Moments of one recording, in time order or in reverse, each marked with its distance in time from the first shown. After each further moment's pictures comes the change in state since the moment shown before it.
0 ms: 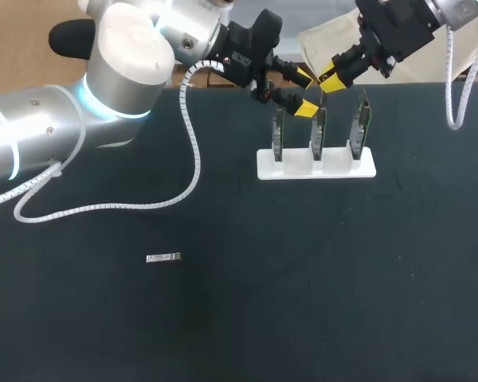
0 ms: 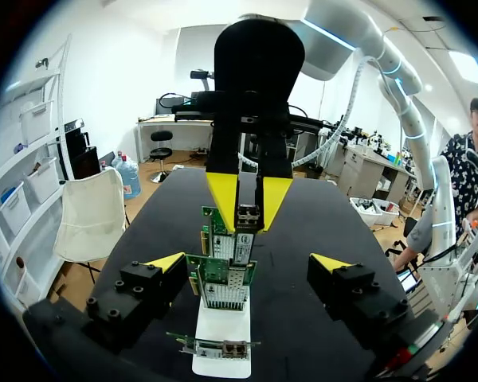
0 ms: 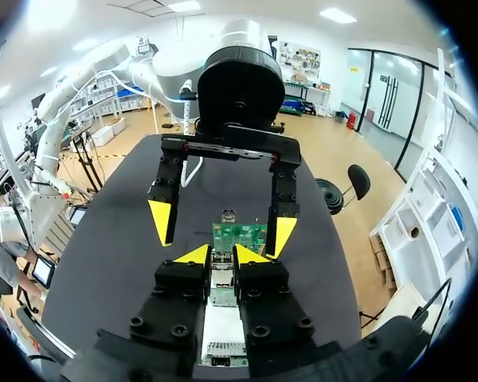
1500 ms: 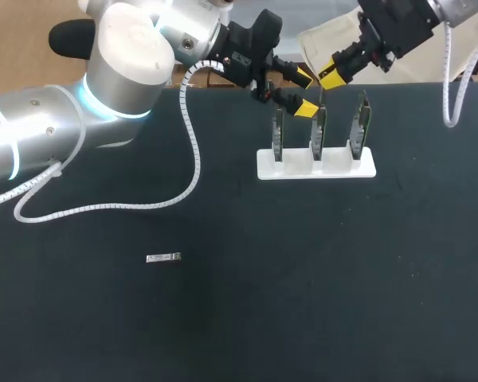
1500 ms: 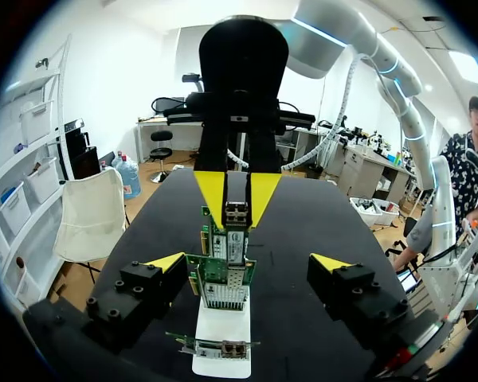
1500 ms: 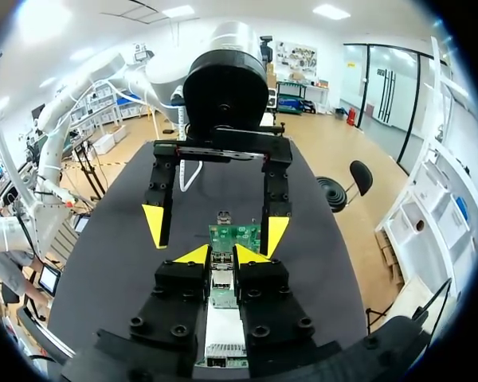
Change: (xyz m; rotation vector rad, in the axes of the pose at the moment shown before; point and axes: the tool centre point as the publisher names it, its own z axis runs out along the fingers) left arm 0.000 0.000 0.000 0.000 0.000 0.000; right arm -0.001 -0.006 -0.001 -0.025 -0.018 0.043
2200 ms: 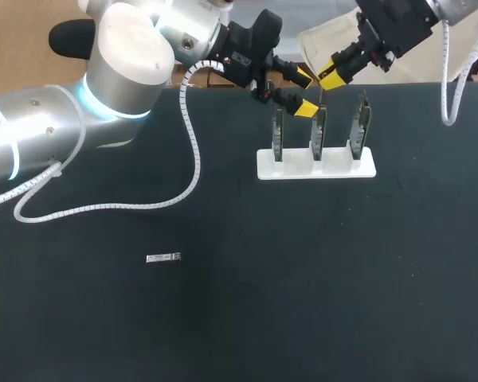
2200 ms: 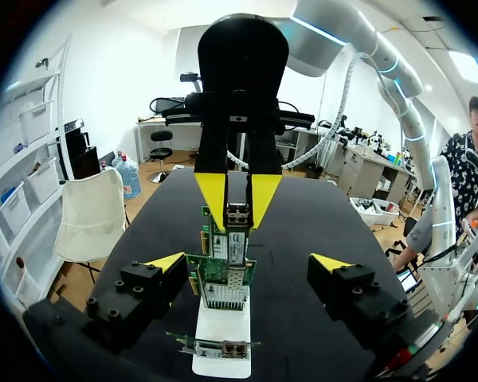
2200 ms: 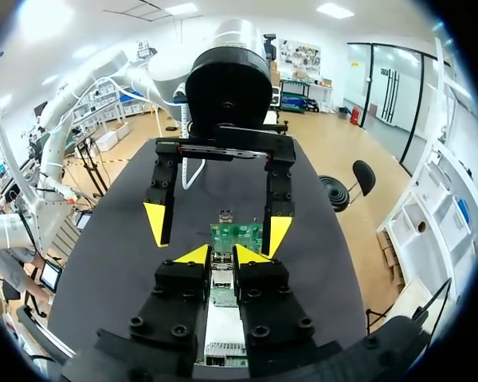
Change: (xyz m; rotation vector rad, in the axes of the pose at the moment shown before) left arm 0.000 0.000 0.000 0.000 0.000 0.000; right arm 0.001 0.001 -0.001 -0.015 0.012 -0.011
